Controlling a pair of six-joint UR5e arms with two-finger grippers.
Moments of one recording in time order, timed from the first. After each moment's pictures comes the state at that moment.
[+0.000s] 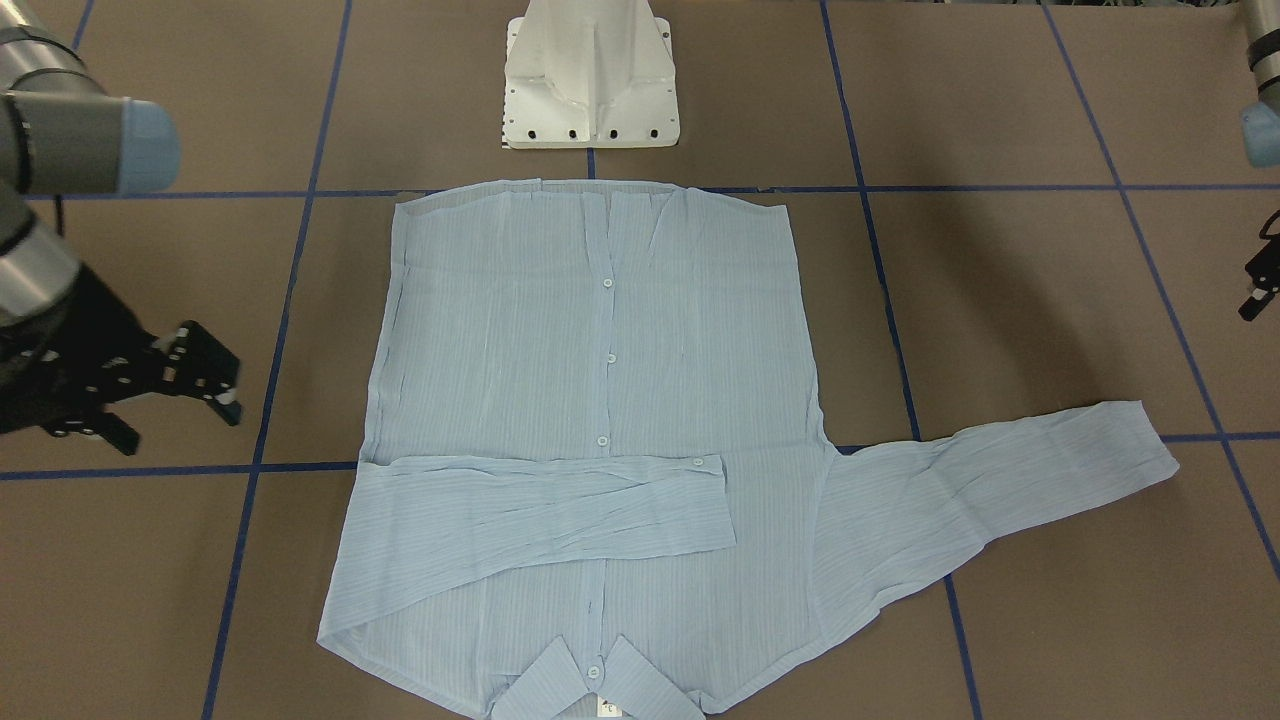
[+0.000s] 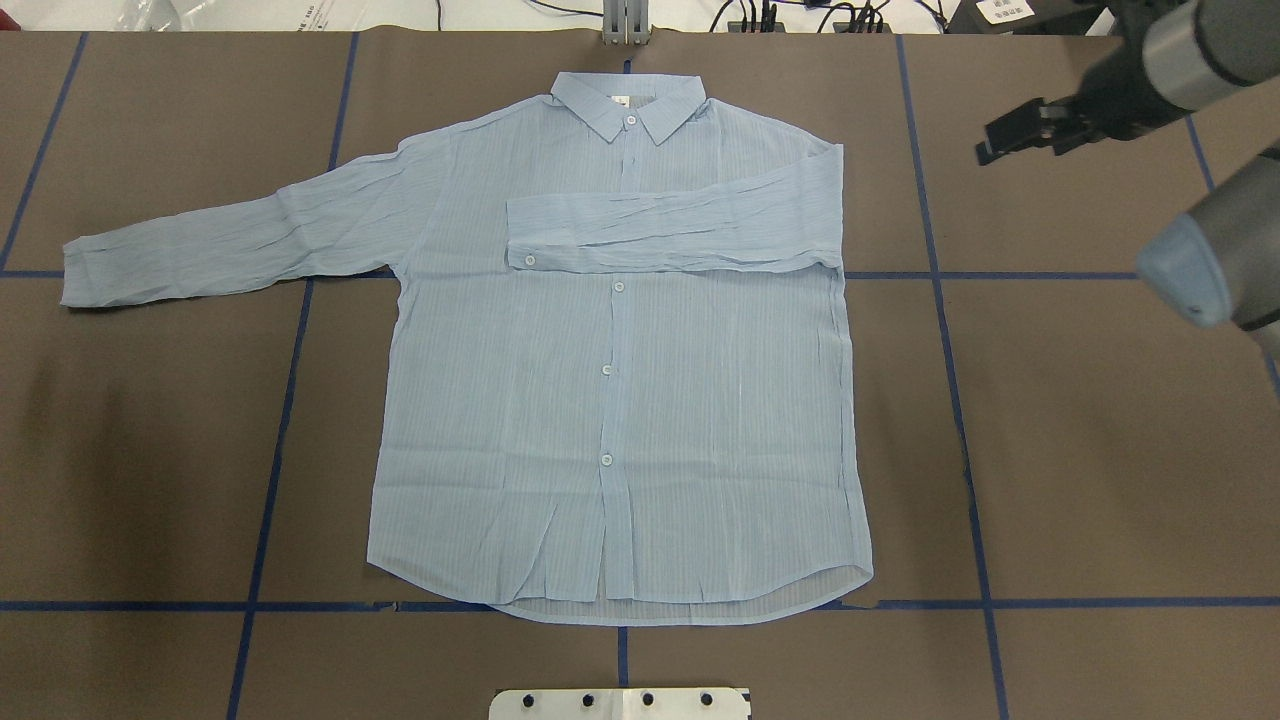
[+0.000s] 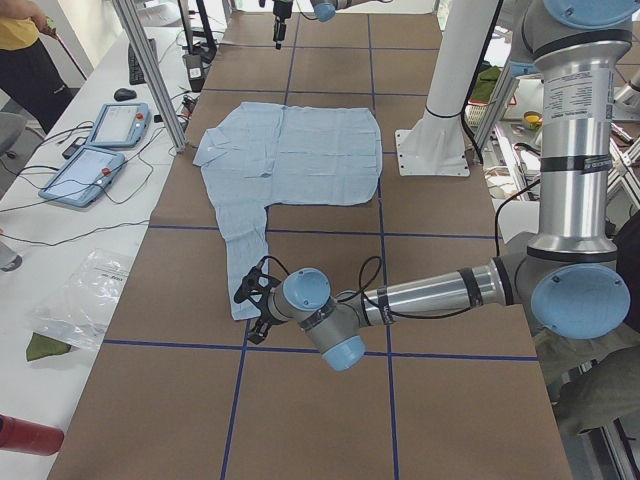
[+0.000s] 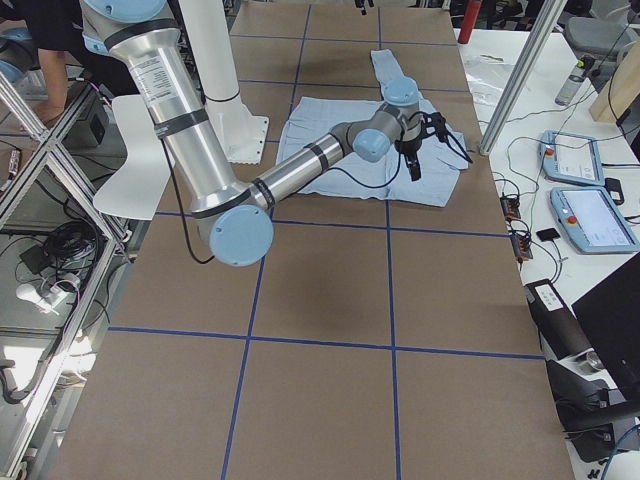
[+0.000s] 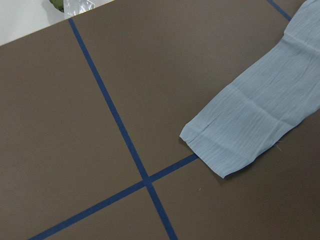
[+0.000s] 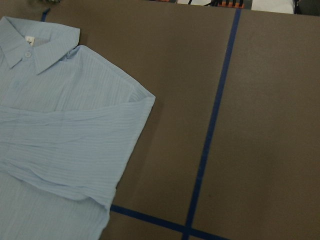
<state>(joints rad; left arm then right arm) -1.36 -1.54 -1.27 -2.81 -2.27 -0.45 1.17 -1.30 1.72 -1.18 2.27 0.58</state>
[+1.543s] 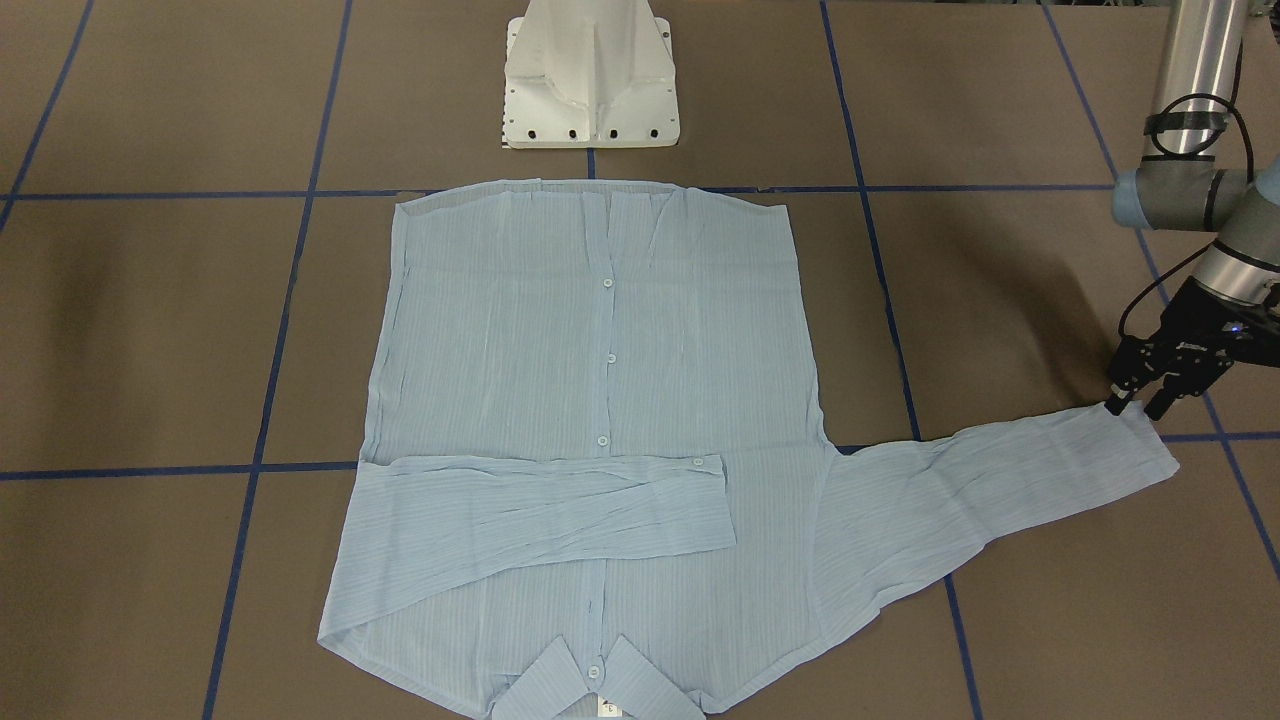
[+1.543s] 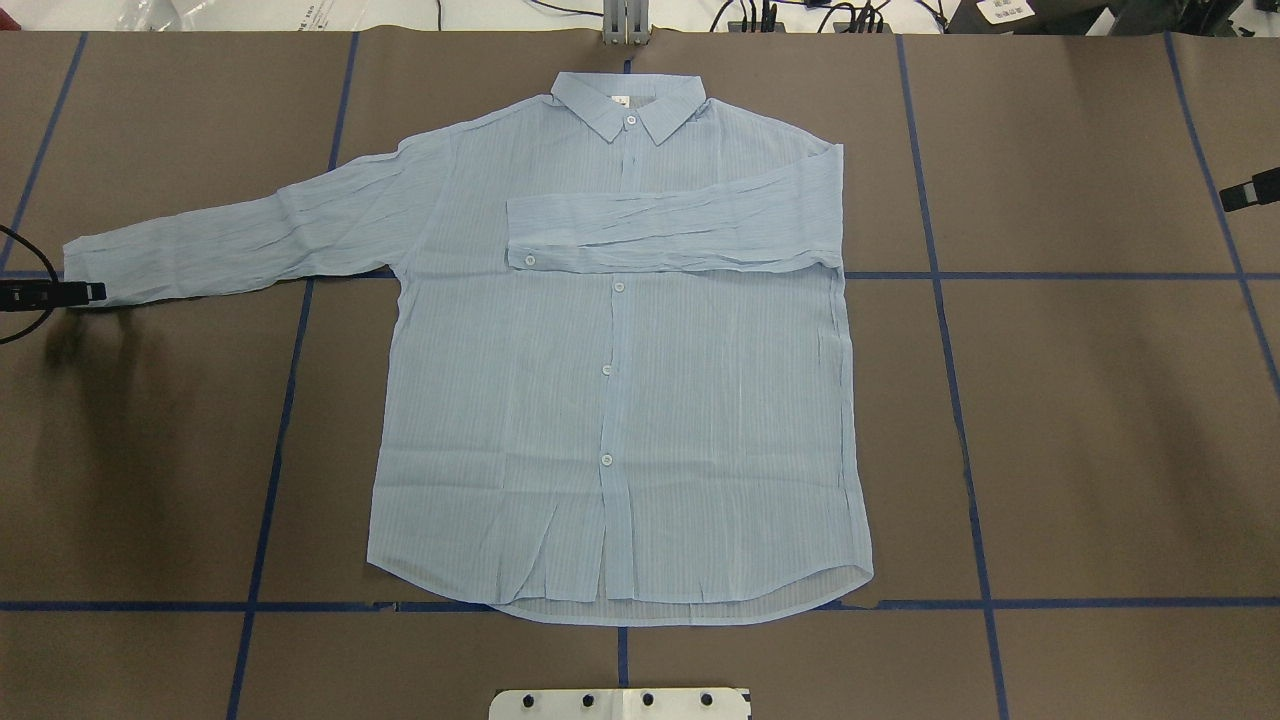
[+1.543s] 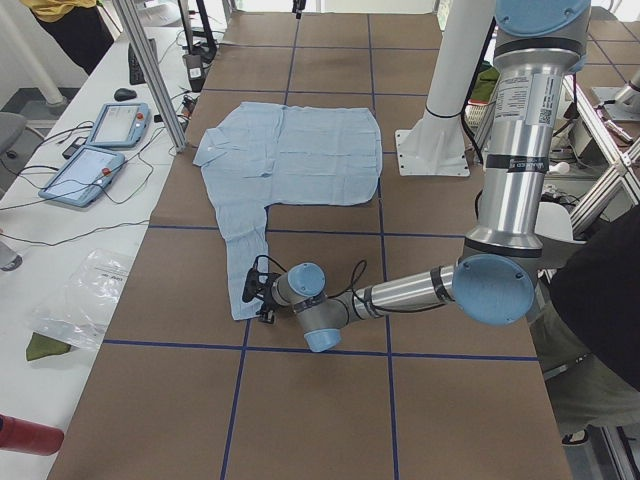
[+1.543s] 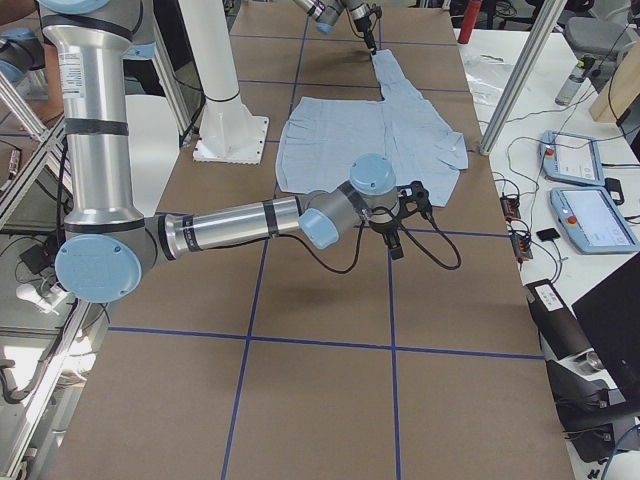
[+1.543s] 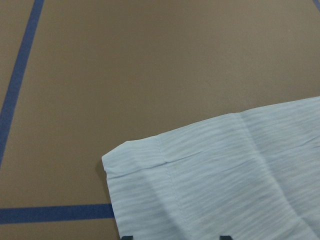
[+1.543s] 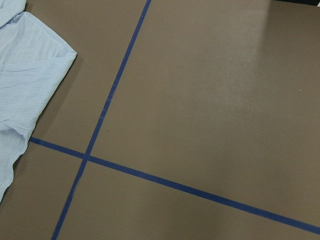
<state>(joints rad) -1.03 -1.65 -1.08 -3.04 -1.95 -0.96 1.38 -1.55 1.76 -1.10 2.40 0.35</state>
